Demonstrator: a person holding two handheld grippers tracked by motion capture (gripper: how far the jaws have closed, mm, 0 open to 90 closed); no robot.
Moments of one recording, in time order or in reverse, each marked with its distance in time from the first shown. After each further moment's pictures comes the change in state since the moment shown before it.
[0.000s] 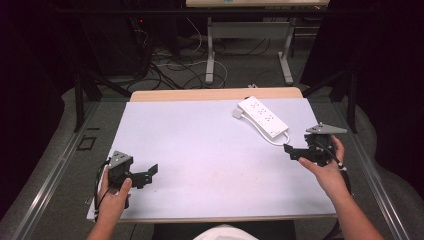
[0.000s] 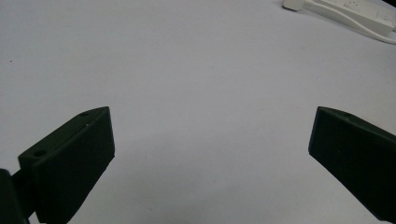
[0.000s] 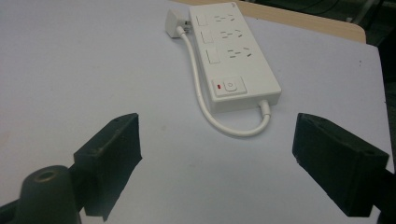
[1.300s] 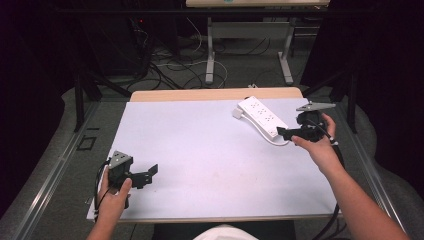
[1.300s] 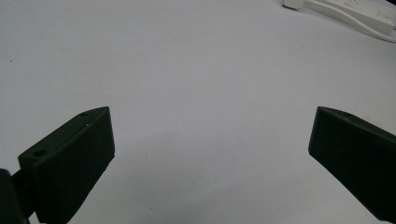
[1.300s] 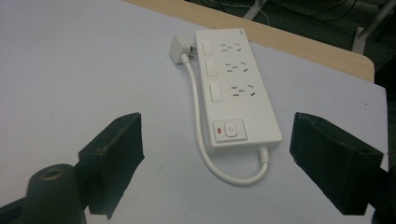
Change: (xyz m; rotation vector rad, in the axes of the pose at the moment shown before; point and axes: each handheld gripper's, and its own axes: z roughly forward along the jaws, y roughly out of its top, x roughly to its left) left arm 0.000 0.000 0.000 0.002 0.002 0.003; right arm -0.004 0.056 0.023 0.033 0.024 -0.063
